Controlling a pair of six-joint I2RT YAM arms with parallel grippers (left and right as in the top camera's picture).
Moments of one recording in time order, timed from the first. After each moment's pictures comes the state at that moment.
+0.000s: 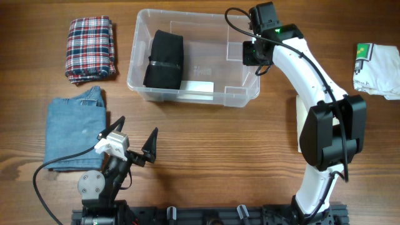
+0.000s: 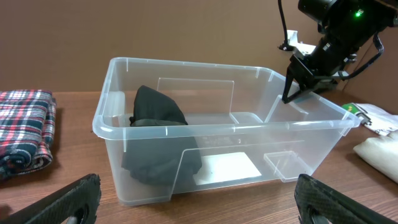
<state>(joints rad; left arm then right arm) 0.03 0.01 0.01 -0.04 0.42 -0.13 0.26 2.04 1.70 -0.85 0.11 0.20</state>
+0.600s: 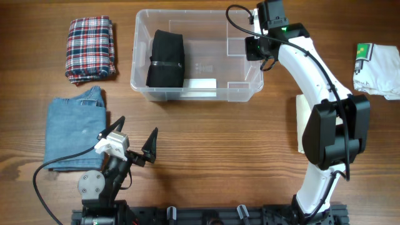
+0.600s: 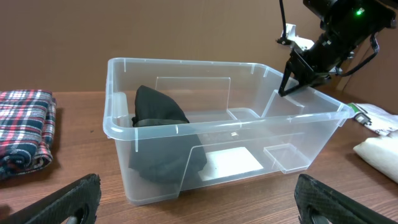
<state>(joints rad) 0.03 0.01 0.01 -0.04 0.42 -0.13 0.22 2.04 1.70 -0.76 0.05 0.04</state>
